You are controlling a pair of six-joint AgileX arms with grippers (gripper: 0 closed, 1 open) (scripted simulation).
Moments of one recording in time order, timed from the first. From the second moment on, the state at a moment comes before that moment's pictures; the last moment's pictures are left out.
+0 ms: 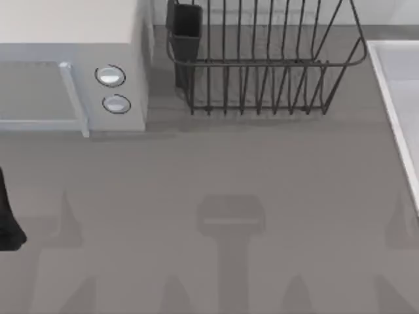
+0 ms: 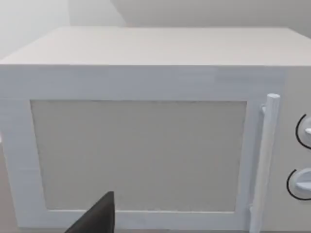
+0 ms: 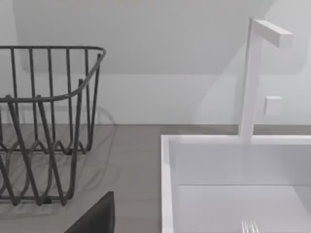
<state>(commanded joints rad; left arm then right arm) 0.00 0.00 0.00 0.00 0.00 0.00 0.00 0.00 0.00 0.00 0.00 0.00</state>
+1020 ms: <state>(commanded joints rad) 0.00 0.00 0.00 0.00 0.00 0.00 0.00 0.00 0.00 0.00 0.00 0.00</state>
